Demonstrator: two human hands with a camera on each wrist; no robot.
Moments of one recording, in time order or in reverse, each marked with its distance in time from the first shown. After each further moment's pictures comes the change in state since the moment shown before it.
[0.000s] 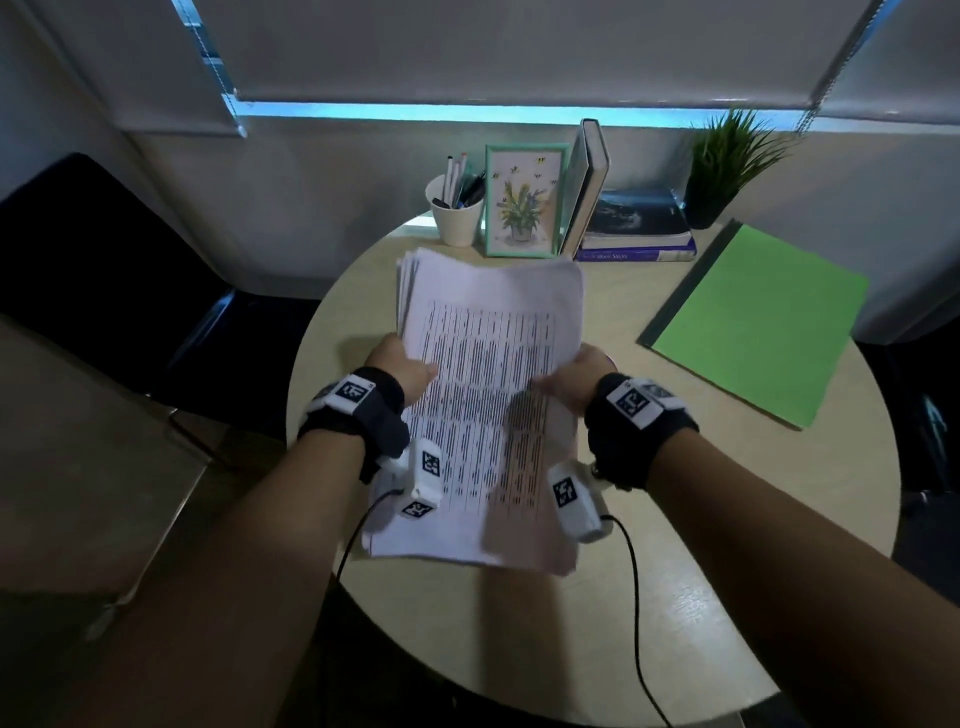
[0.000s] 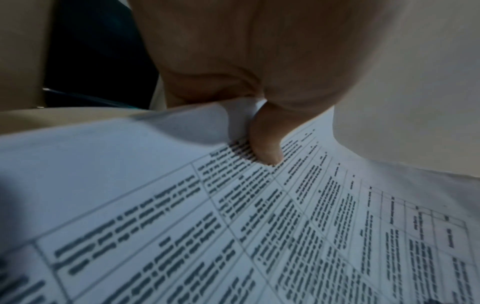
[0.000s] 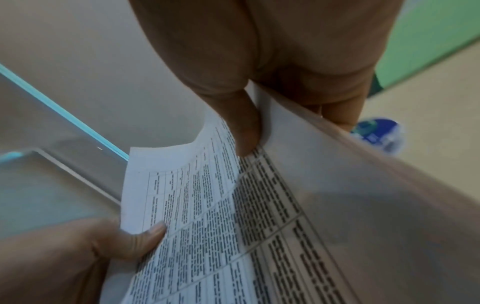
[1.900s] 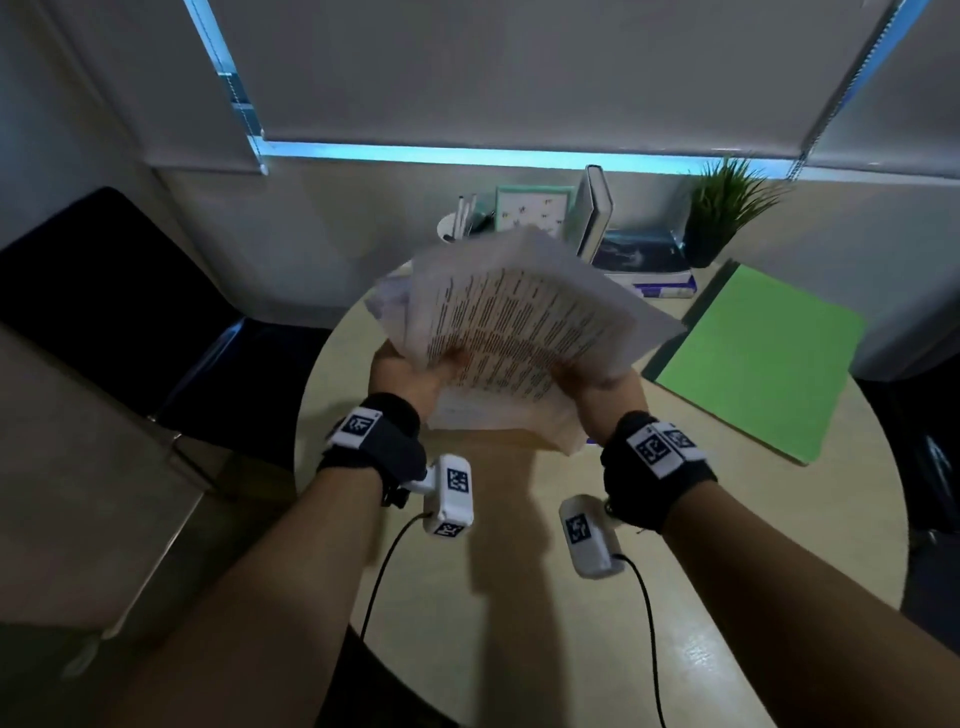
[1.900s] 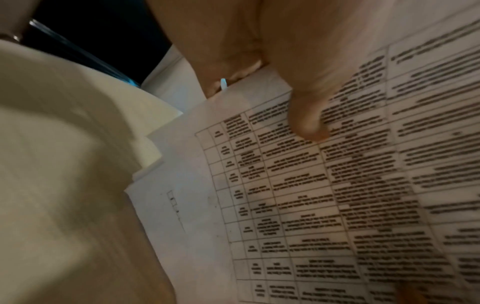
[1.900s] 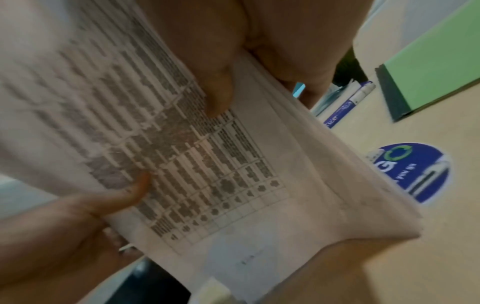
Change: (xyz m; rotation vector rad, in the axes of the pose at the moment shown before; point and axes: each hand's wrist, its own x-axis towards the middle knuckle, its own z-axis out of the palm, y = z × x) left_hand -0.038 0.020 -0.007 -0.623 0.221 0.271; right_hand -0.016 0.000 -0.002 0.439 0.222 -0.304
